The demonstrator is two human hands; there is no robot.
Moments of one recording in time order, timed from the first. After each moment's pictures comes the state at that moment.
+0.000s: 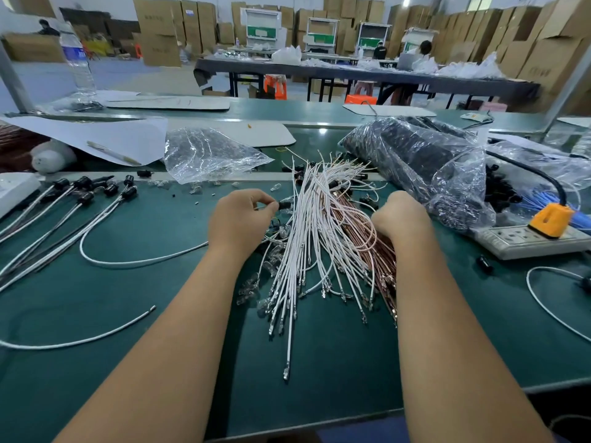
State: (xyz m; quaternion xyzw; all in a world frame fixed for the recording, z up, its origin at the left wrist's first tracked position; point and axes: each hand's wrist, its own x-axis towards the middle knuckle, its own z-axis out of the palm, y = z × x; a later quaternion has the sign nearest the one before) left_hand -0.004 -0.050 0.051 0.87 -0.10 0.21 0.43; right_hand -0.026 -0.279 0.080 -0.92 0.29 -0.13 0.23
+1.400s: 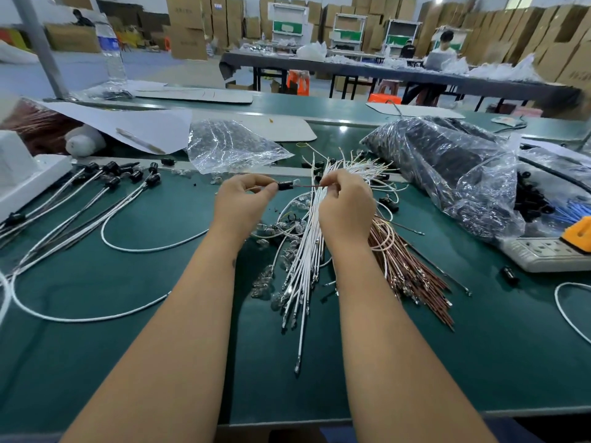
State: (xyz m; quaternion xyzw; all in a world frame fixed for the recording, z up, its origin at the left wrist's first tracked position) left_hand 0.000 -0.032 0.059 0.77 -0.05 0.16 0.62; right_hand -0.017 -0.181 0.065 -0.87 0.07 -0.35 0.35
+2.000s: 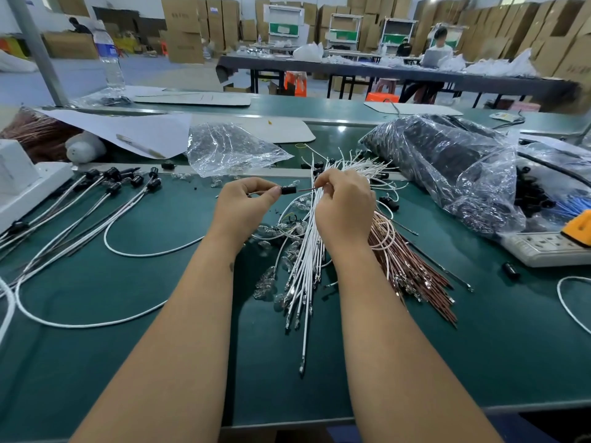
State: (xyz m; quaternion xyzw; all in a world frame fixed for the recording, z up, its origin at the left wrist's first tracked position) left_hand -0.002 -0.028 0.058 0.77 -0.08 0.14 0.61; right_hand -0.022 -0.178 0.065 -0.88 0.04 -0.37 0.28
